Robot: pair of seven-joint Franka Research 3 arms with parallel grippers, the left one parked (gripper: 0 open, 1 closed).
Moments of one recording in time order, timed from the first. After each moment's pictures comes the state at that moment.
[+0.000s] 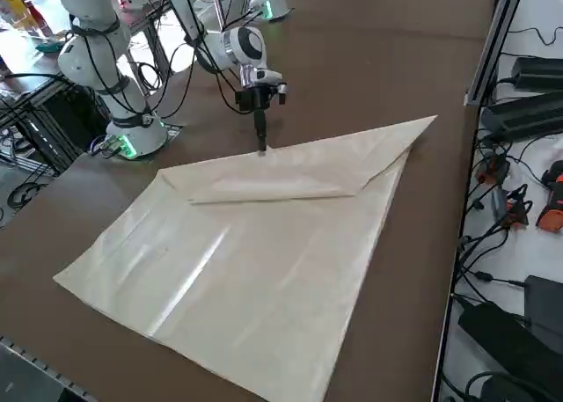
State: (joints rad) arm 0.27 0.32 0.28 -2.49 -1.32 2.11 1.13
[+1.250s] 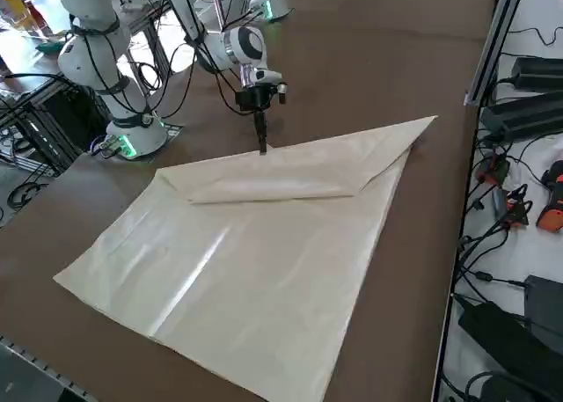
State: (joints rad) arm 0.27 0.32 0.28 -2.49 -1.32 2.12 1.17
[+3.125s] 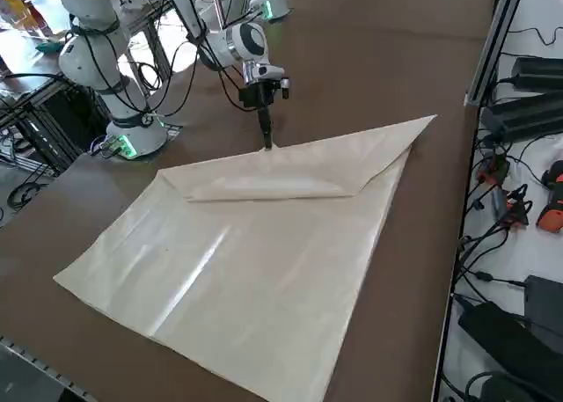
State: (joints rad) arm 0.29 0.32 0.28 -2.47 -1.32 2.12 1.17
